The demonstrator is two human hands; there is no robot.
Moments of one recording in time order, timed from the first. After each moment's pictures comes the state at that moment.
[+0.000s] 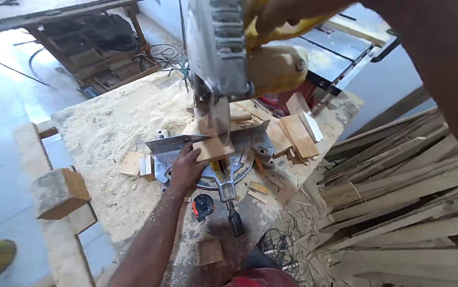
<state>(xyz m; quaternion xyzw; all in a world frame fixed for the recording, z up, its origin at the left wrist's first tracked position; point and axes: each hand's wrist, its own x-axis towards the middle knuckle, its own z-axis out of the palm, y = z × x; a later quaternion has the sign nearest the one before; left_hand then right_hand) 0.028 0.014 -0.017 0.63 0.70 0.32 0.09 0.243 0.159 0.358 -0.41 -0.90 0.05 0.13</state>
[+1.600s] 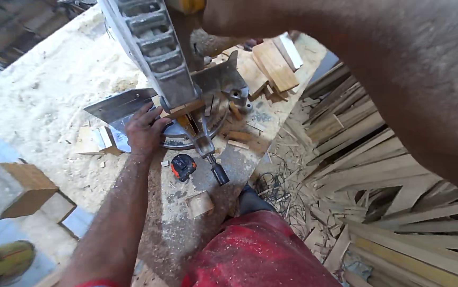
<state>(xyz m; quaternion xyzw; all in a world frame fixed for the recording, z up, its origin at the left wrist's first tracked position) 0.009 0.013 -0.044 0.67 0.64 0.37 0.08 0.286 0.062 0.259 -0.37 -0.91 0.11 0.12</state>
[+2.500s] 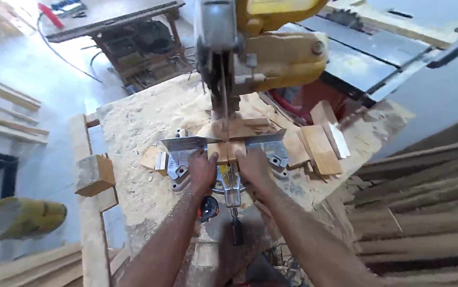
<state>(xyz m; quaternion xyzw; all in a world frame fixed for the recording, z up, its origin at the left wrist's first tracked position) 0.063 0.028 -0.007 0.46 0.82 0.27 0.19 0.235 0.097 0.034 -0.62 -0.72 0.28 0.11</state>
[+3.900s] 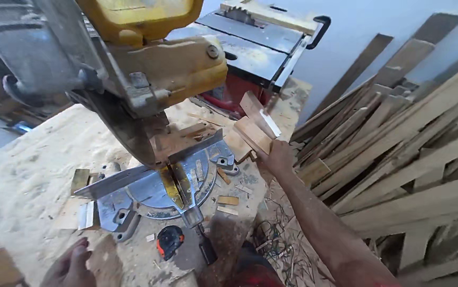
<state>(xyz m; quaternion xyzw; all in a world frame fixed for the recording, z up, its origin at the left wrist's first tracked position) -0.053 -0.118 -0.029 0.36 0.73 0.54 0.19 0.471 0.134 0.004 -0.79 -0.60 0.08 0.14</state>
